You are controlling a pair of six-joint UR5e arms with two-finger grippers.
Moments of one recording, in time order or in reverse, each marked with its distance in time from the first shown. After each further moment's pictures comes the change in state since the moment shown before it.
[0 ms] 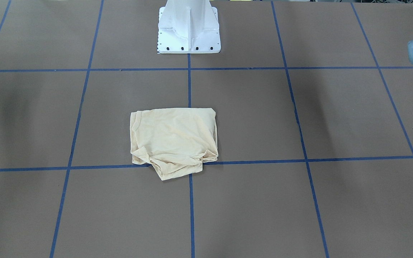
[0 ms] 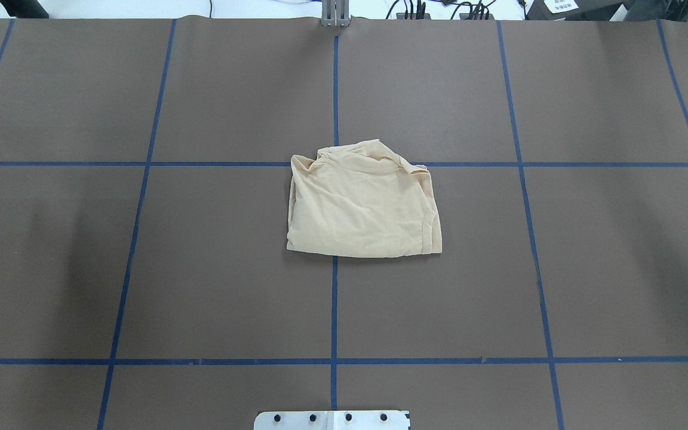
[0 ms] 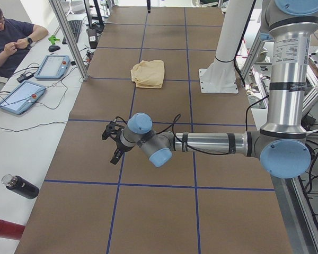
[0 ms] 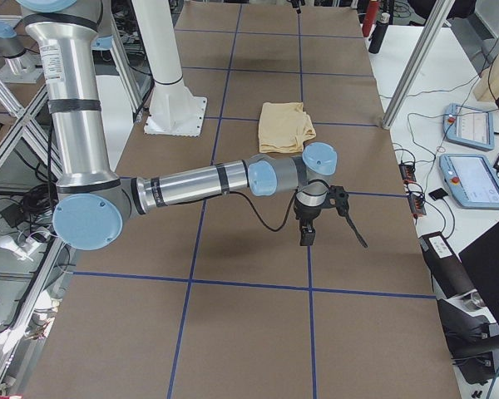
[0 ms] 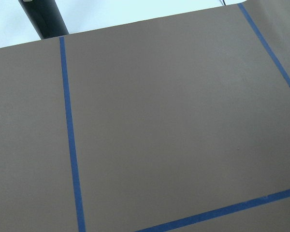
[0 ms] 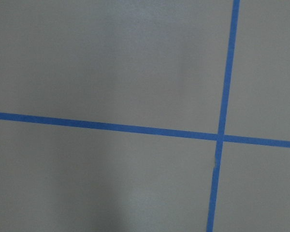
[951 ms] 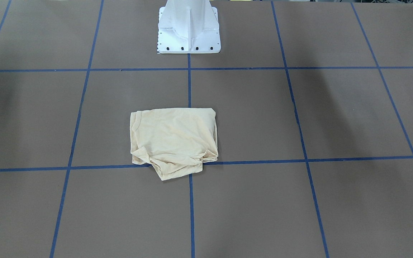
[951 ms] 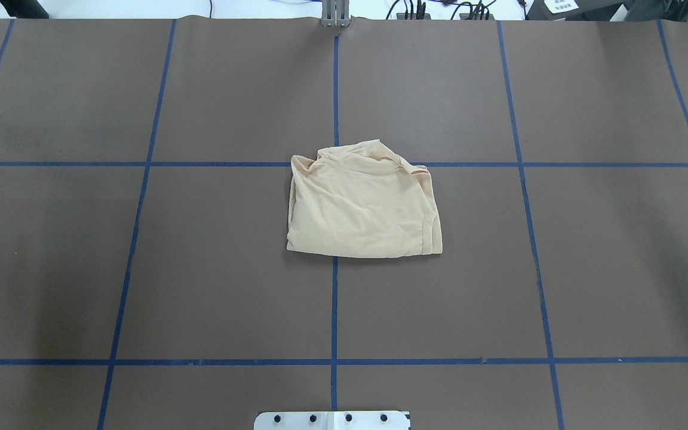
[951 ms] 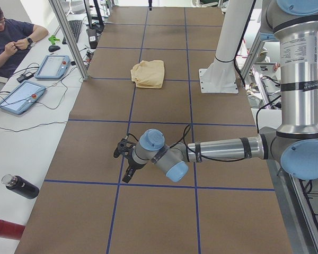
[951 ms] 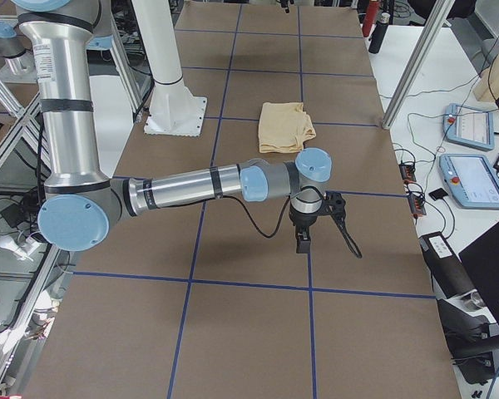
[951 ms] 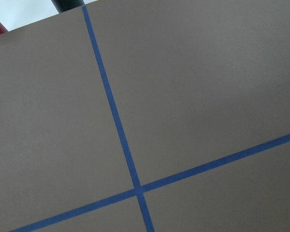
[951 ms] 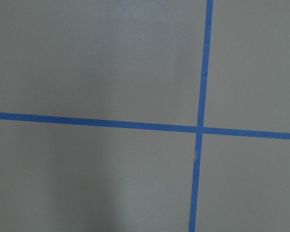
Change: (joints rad) left arm -0.017 0.111 0.005 0.015 0.001 0.064; right arm 0.039 -0.032 0.013 0.006 -0.001 -0.009
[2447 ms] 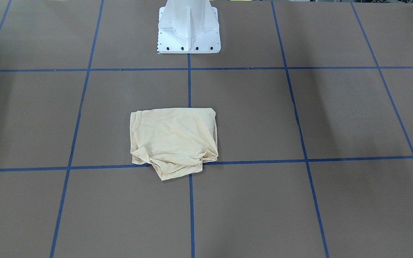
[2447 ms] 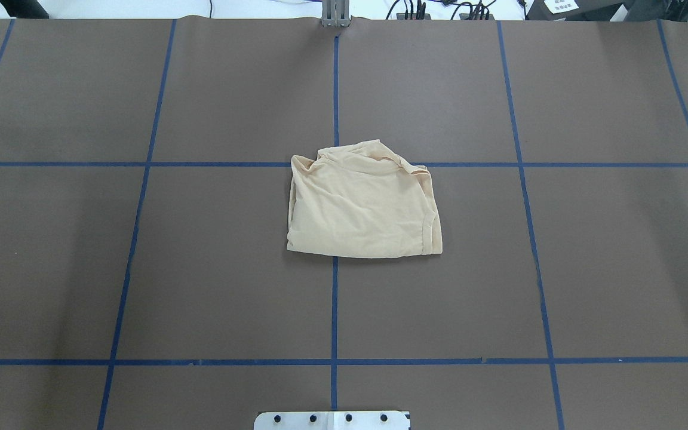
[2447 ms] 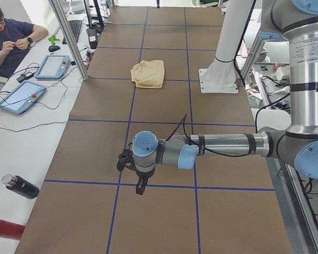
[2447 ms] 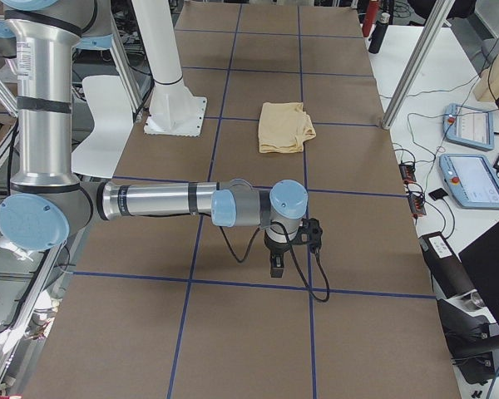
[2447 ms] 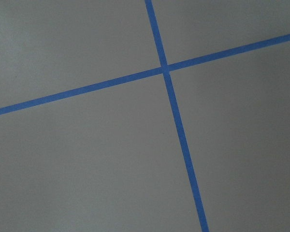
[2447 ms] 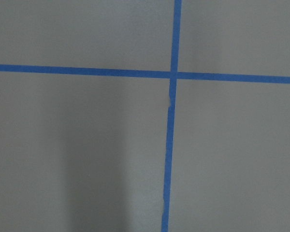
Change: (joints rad) left arm -0.163 0.008 -0.146 0.672 -0.168 0.392; right arm 0.092 -0.128 0.003 0.000 0.089 -0.137
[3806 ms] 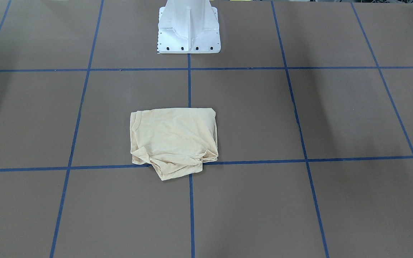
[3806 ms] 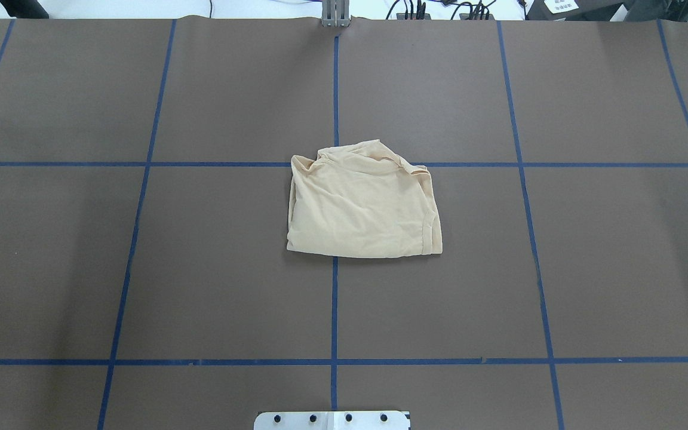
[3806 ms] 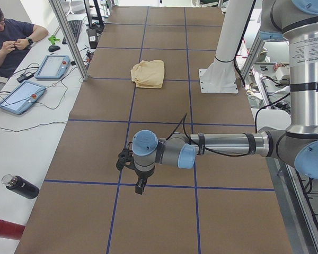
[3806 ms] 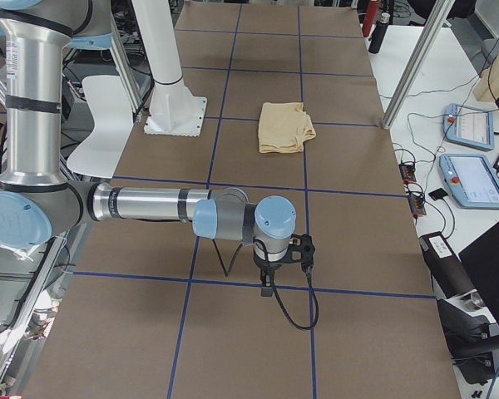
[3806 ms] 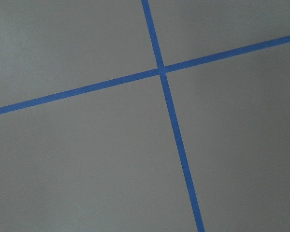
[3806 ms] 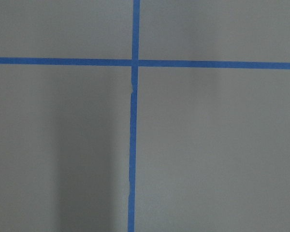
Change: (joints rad) left arm -0.018 -0.004 -0.007 -0.001 0.007 -0.001; right arm 0.099 -0.036 -0.011 -0.037 0.003 -0.099
